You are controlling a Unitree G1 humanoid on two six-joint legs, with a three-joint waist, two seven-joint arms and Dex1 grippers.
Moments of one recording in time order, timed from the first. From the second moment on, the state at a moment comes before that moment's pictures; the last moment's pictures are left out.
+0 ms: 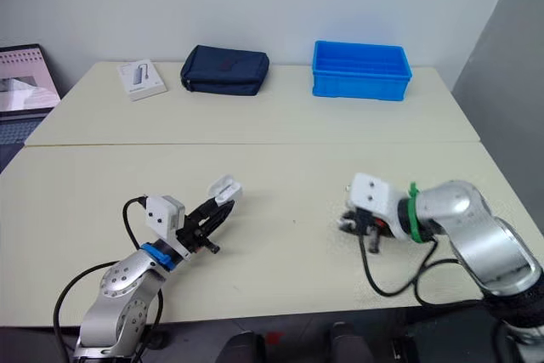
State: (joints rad) left arm 0.01 0.35 0.11 -0.19 -0.38 0.13 -0.60; right arm -0.54 -0.60 0.14 -0.57 0.29 1.01 0.97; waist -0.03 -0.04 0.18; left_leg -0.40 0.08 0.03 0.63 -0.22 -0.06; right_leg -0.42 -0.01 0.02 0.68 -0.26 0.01
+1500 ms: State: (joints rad) left arm -0.03 0.29 0.02 -0.25 -0.34 0.06 -0.56; right arm -0.44 0.04 0.30 -0.11 0.26 0.39 0.54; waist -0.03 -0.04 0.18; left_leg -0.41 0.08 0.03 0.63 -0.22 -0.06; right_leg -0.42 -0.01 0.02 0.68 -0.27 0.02
